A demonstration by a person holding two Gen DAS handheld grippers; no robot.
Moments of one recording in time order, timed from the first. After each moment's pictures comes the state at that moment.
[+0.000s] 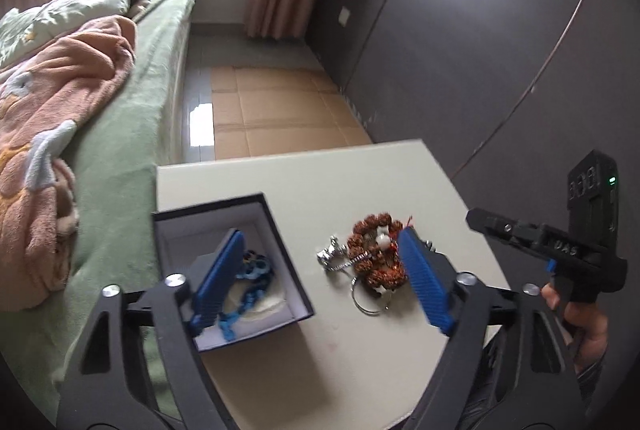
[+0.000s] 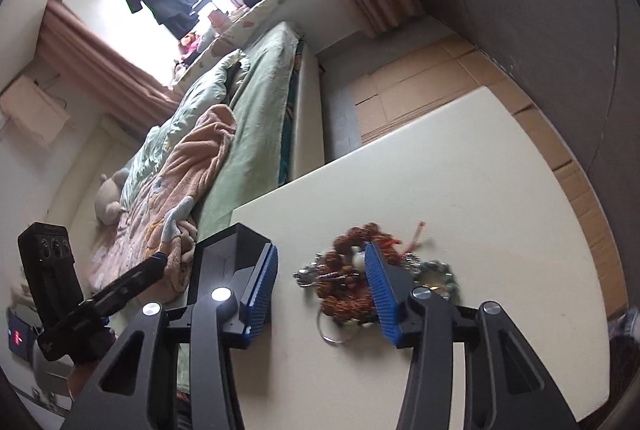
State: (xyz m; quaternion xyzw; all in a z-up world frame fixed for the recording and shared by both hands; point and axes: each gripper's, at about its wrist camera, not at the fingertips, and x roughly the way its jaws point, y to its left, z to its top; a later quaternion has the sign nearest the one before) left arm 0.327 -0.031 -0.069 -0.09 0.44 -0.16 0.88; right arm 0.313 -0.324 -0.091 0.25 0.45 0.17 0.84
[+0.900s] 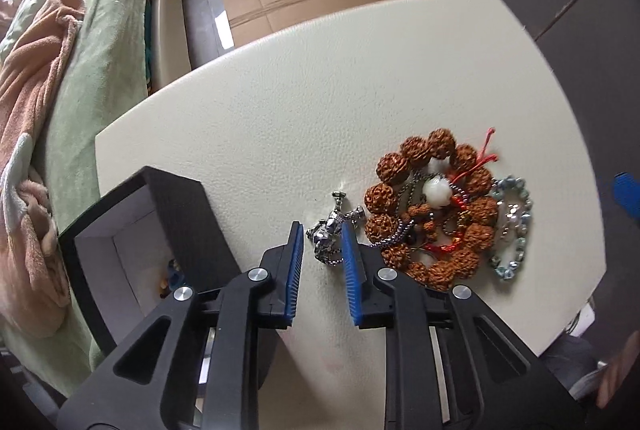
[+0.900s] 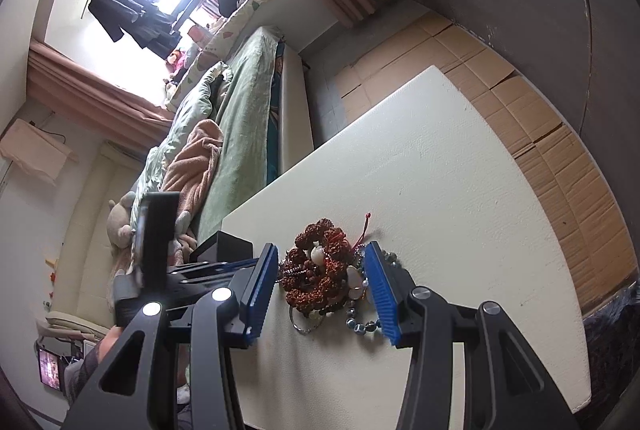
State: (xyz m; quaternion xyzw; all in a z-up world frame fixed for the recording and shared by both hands) left arm 0.410 -0.130 -0.158 0.08 0.64 -0.08 0.76; right arm 0.311 -0.369 -0.109 0.30 0.46 0.16 0.82
